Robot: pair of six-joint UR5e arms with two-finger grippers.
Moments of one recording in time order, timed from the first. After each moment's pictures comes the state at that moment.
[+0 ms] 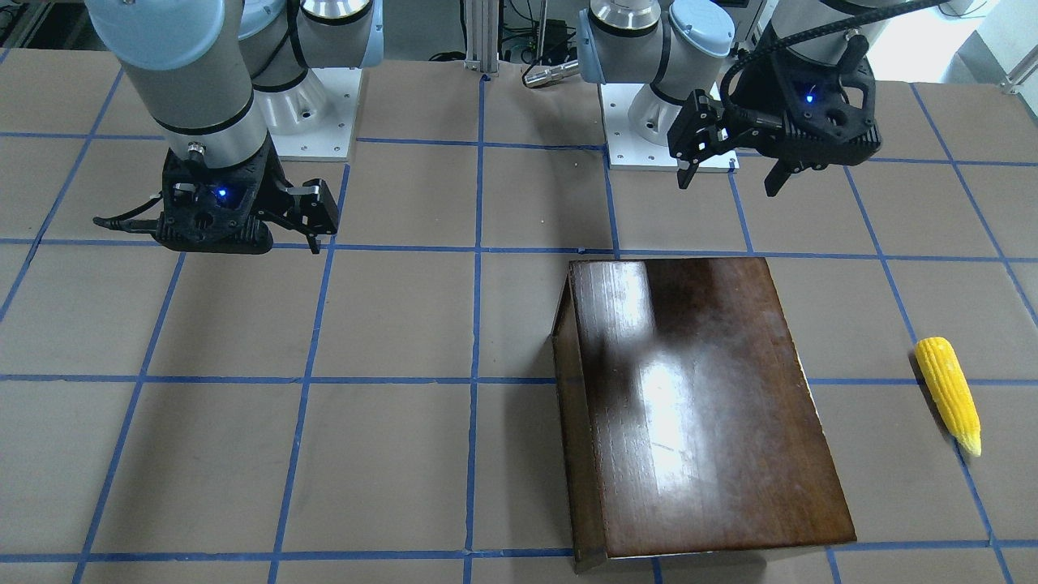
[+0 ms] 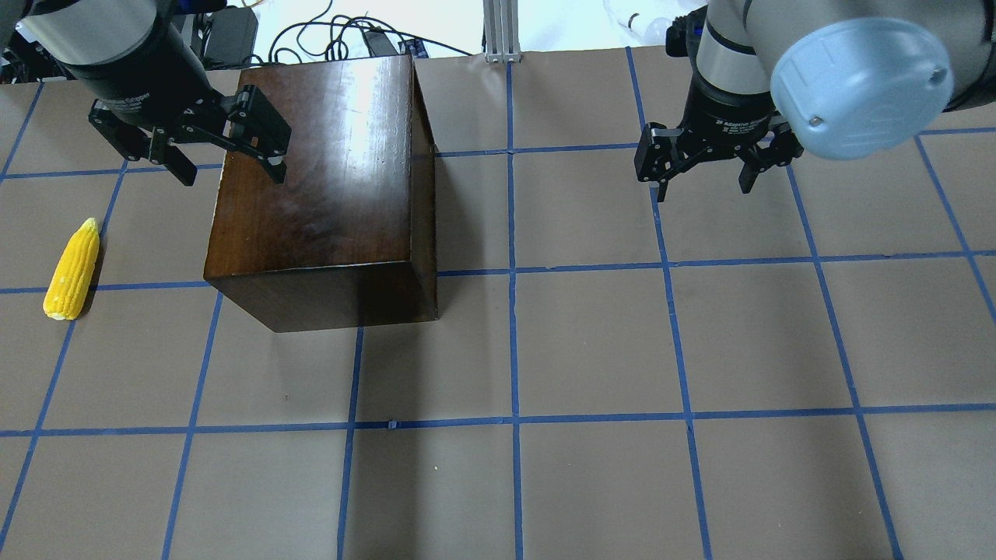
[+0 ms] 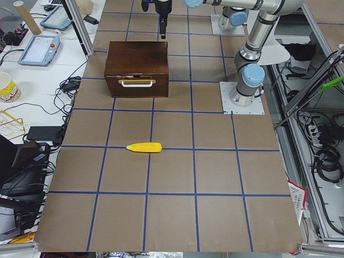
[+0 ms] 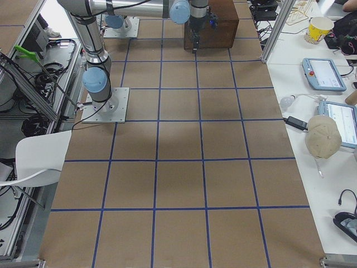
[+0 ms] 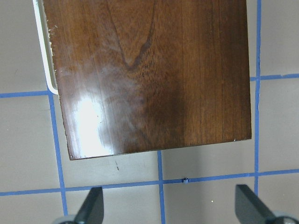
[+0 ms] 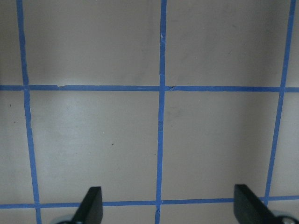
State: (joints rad) left arm -1.53 -1.56 -1.48 -1.68 1.54 0.09; right arm 1.65 -1.48 1.58 -1.62 -1.64 0.06
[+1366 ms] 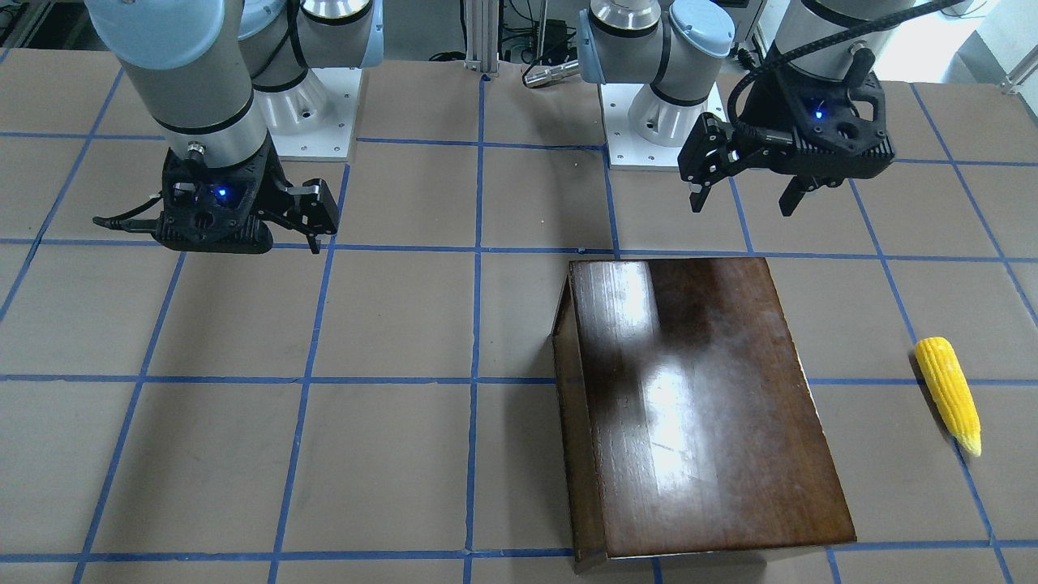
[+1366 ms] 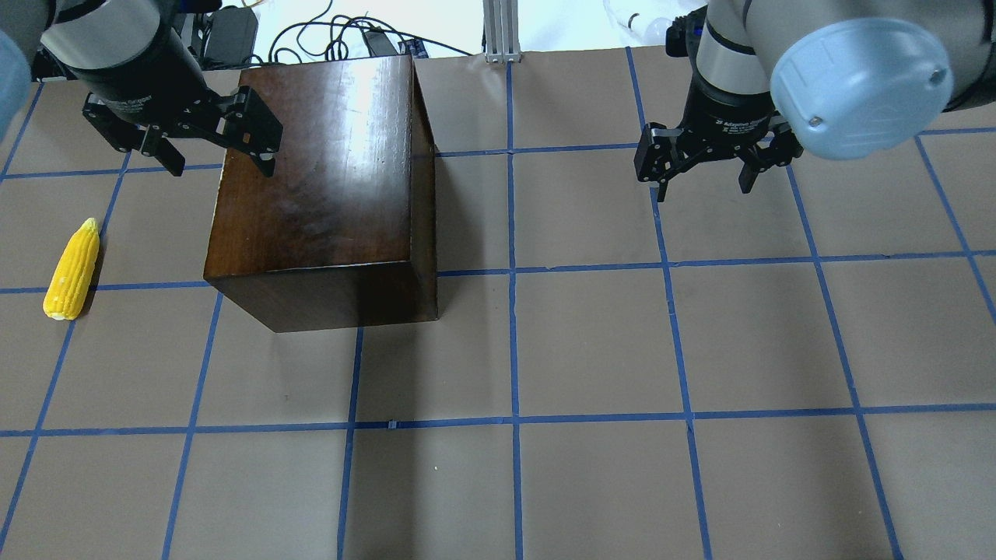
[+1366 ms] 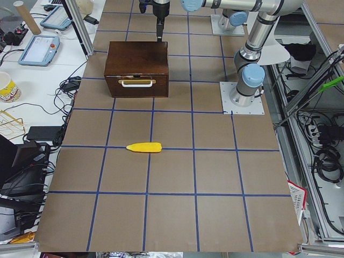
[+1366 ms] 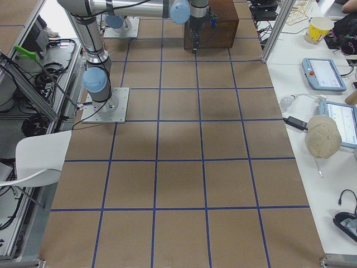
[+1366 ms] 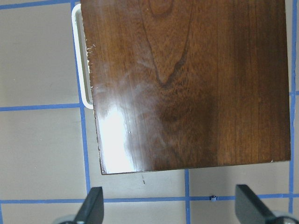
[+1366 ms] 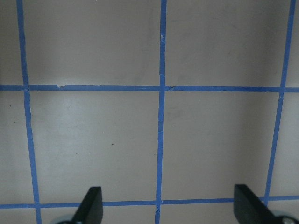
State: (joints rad) left arm -1.53 -1.56 -1.52 -1.56 1.58 0.08; right arm 1.65 -1.48 1.58 -1.62 -1.64 0.06
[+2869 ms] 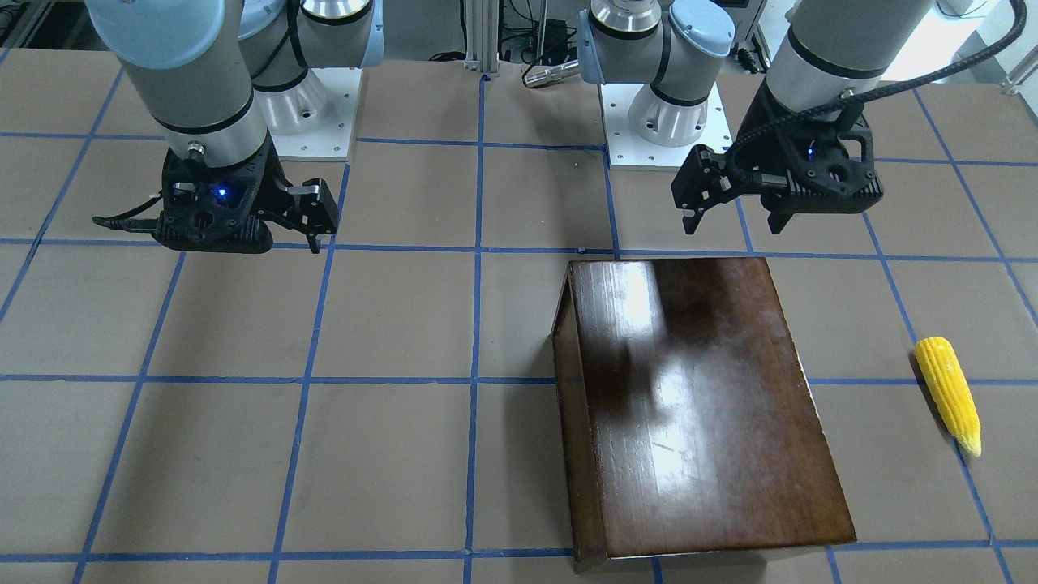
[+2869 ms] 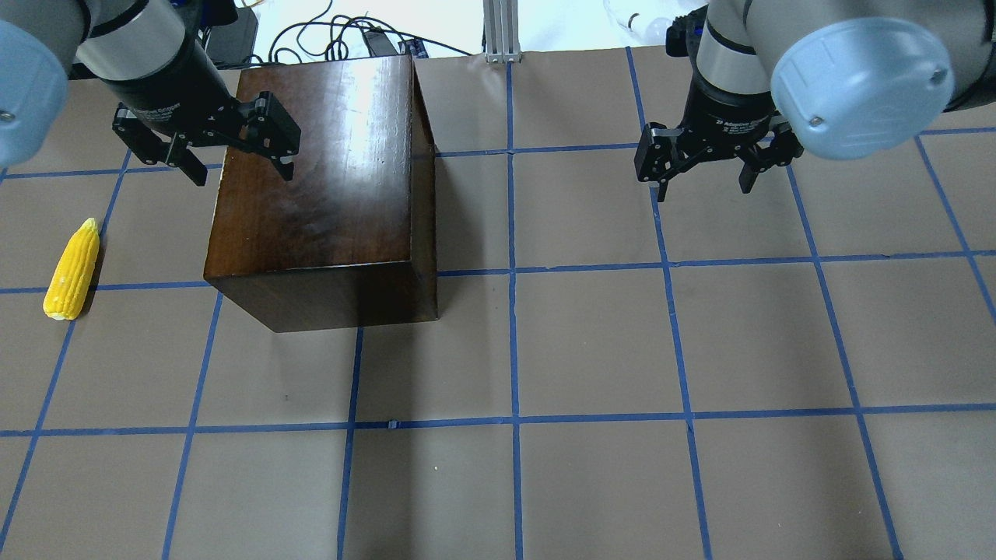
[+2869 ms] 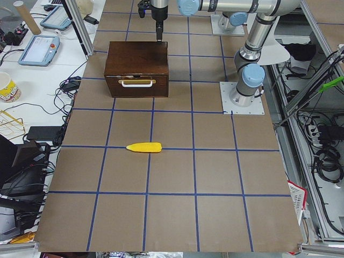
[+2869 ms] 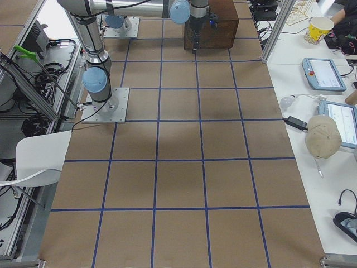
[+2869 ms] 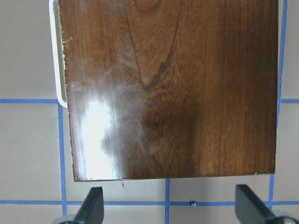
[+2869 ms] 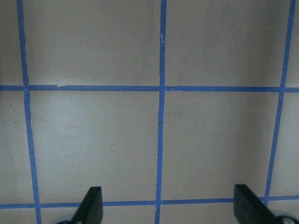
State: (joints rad) left arm -1.51 -1.61 -1.52 -1.56 1.57 0.03; right arm 1.65 -1.48 1.58 -1.62 -1.64 0.06
